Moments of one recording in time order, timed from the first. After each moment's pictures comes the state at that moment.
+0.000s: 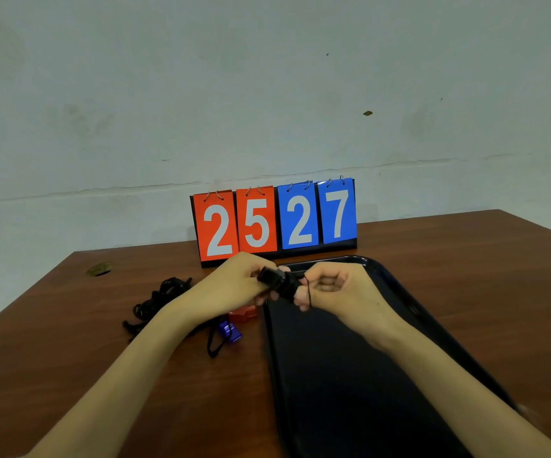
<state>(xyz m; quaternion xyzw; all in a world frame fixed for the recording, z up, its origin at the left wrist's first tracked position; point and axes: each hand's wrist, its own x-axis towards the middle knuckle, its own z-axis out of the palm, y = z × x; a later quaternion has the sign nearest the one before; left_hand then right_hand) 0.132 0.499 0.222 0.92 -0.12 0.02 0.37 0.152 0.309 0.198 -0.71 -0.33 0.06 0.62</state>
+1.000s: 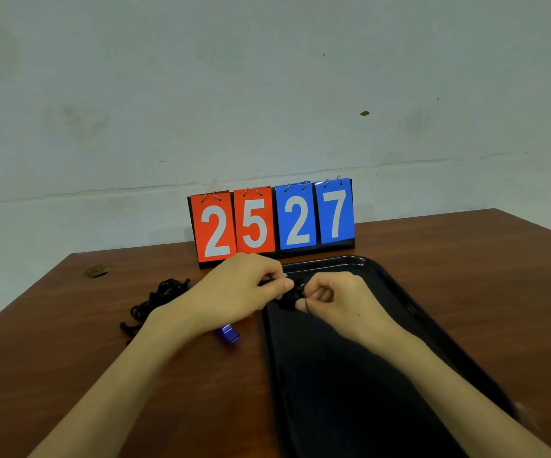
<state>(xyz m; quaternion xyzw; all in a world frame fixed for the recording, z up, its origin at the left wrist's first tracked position) 0.115 0.486 0.235 0.96 -0.15 0.08 0.22 0.164 0.311 0.181 -0.88 -0.26 -0.03 0.41</state>
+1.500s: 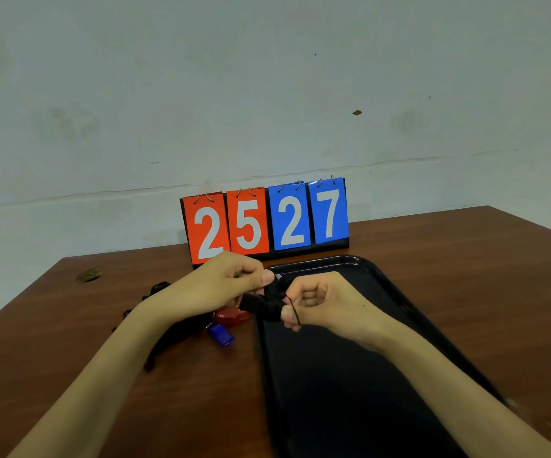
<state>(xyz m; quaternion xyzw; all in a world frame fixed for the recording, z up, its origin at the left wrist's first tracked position) 0.127 0.503 0.235 0.91 -0.15 0.00 0.38 0.154 0.308 0.197 -0.71 -0.37 0.16 0.58</state>
